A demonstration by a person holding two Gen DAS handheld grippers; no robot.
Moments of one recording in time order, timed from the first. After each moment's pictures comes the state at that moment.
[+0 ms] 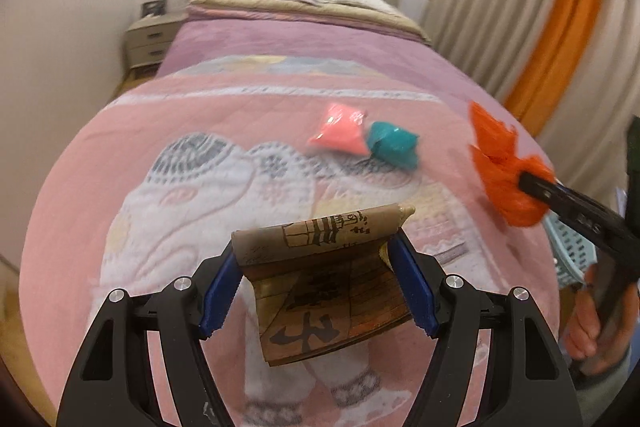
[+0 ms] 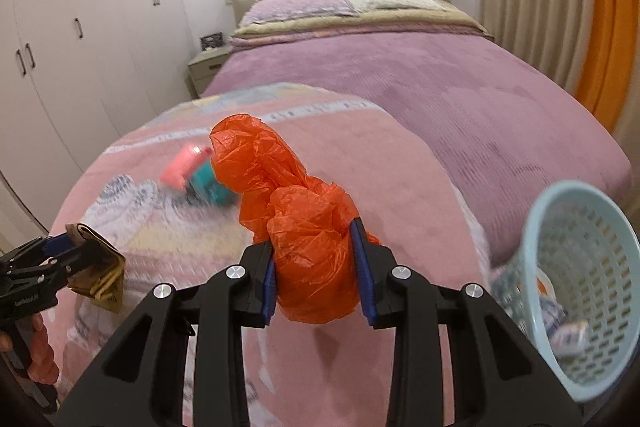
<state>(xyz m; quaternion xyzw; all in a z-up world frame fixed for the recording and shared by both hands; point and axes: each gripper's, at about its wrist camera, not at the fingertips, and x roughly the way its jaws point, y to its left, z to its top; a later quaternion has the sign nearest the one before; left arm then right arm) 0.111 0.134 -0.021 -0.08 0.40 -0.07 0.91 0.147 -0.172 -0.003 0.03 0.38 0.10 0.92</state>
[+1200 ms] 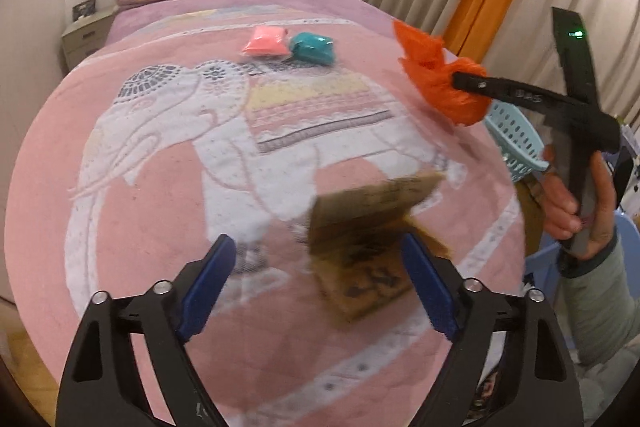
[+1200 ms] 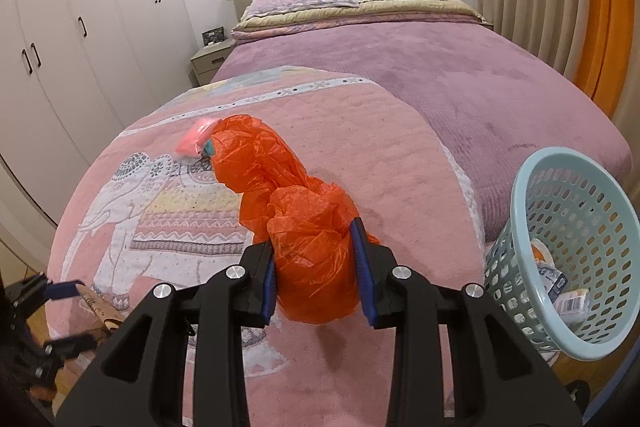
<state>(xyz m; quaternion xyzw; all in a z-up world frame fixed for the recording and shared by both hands) 0.029 0.134 -0.041 -0.01 0.44 -0.22 0.87 0.108 -0.180 -0.002 0.04 0.38 0.12 0.92</state>
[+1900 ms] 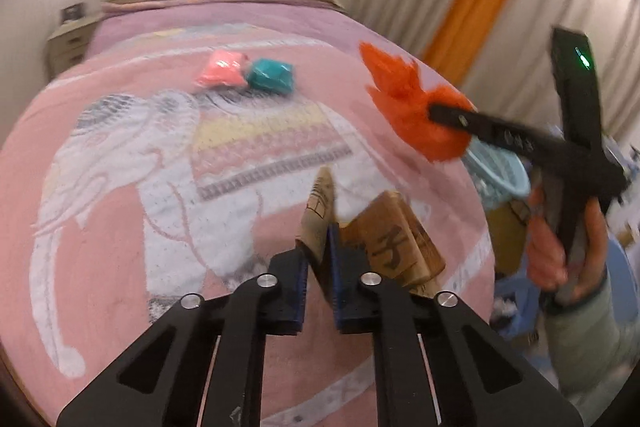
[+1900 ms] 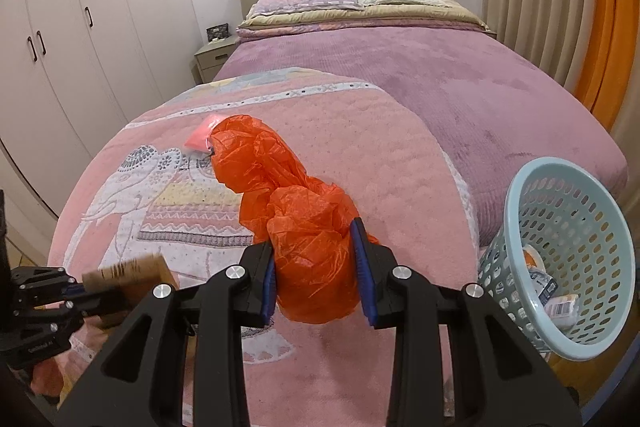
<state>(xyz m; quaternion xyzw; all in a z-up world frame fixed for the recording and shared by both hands) 0.038 0.097 -0.022 -0.05 0.41 -0.22 0.88 0.097 -0.173 0.009 0.02 0.38 0.11 0.92</state>
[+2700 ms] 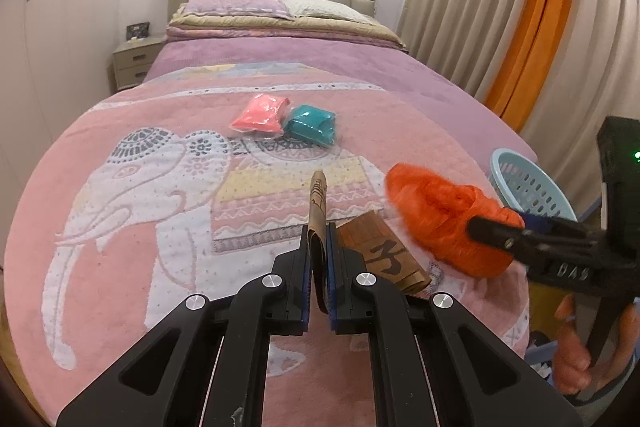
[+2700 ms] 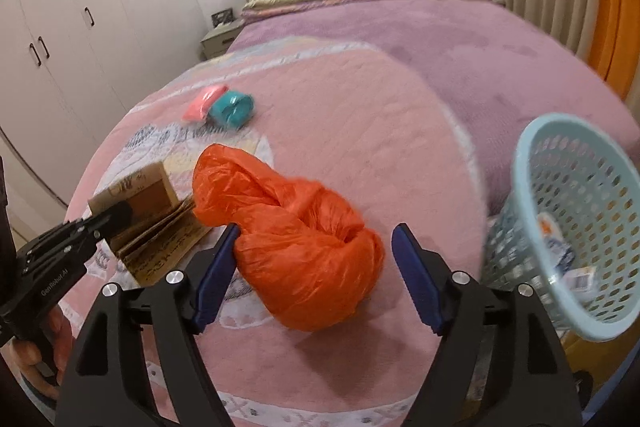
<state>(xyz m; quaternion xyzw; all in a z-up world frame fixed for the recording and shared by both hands) 0.054 0.063 -0.017 -0.05 0.36 -0.10 0.93 0.098 -0.190 -0.025 0.07 0.43 0.16 0.89</state>
